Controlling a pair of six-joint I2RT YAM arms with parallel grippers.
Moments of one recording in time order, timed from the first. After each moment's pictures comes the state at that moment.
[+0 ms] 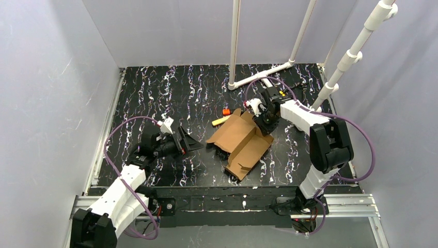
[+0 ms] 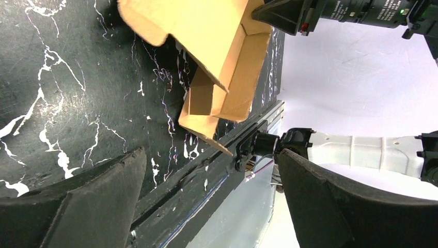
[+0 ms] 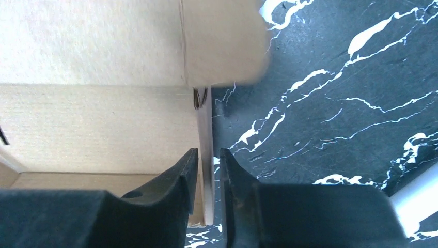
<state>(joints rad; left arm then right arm) -0.27 0.82 0.41 -0.14 0.66 -0.90 0.39 1.72 1.20 -0.76 -0.20 -0.45</state>
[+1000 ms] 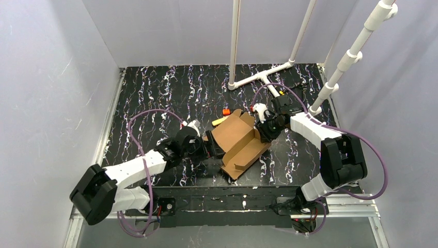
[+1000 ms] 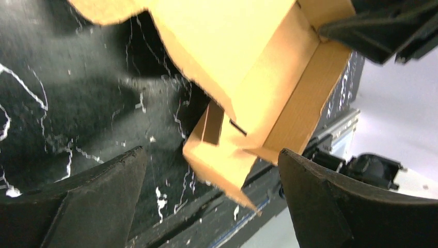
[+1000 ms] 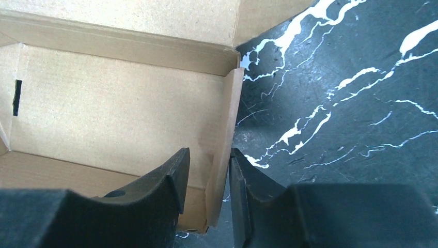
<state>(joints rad) -0.74 1.15 0.53 -0.08 0.17 -0.97 0.33 1.53 0.97 -0.61 -0.40 -0.48</state>
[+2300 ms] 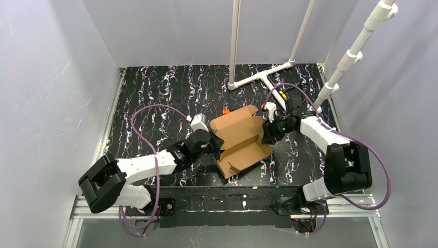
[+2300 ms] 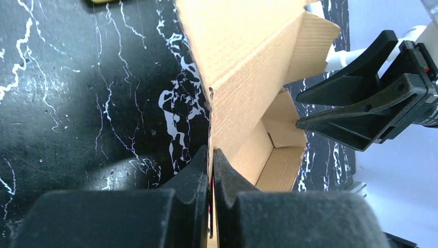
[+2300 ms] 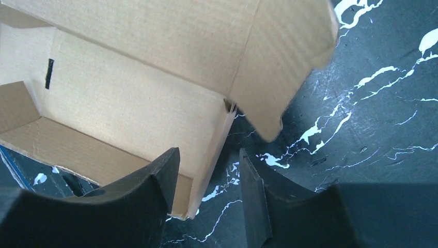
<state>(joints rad) -0.90 1.32 0.60 0.18 -0.27 -1.00 0.19 1.47 0.90 -0.58 -0.66 -0.50</state>
